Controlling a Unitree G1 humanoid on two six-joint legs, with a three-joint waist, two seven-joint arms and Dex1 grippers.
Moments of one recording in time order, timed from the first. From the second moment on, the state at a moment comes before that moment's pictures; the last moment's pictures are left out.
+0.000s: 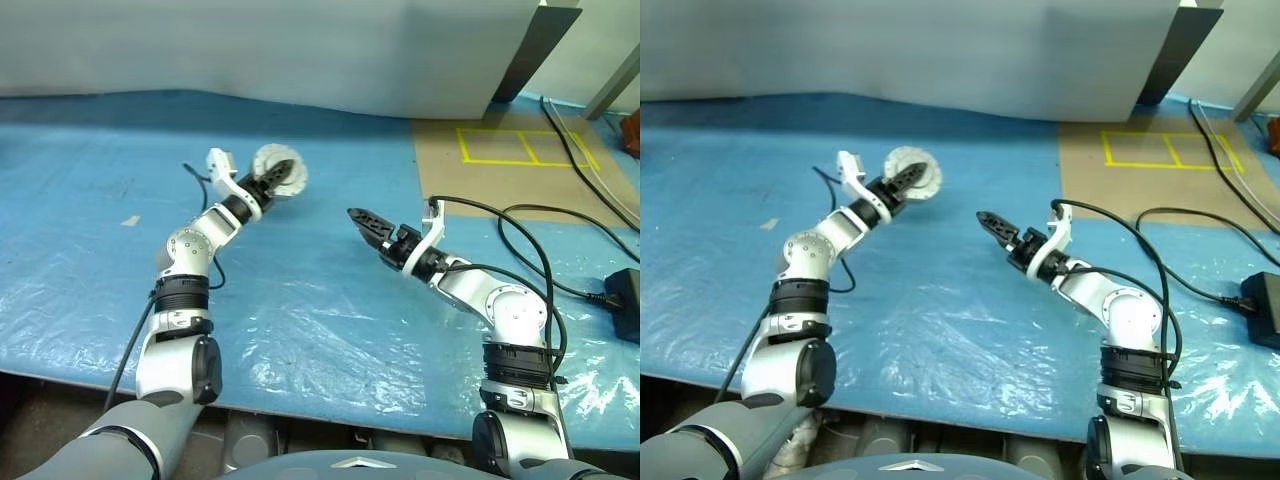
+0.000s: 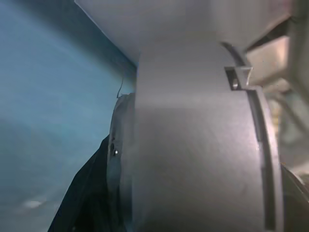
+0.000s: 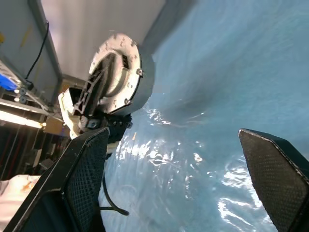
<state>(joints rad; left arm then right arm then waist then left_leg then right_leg) -0.78 0.16 0.37 0.53 -0.73 0.61 -0.33 -0.37 -0.23 -0.26 -0.02 1.28 1.01 0.07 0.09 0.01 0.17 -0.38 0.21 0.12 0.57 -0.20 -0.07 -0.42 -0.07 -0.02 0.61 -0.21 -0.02</state>
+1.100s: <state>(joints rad) -0.78 0.44 0.45 0.99 -0.43 0.16 -0.14 -0.38 -0.21 -0.22 0.04 1.12 1.06 0.23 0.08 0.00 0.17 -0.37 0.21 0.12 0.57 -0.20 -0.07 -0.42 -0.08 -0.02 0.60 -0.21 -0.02</state>
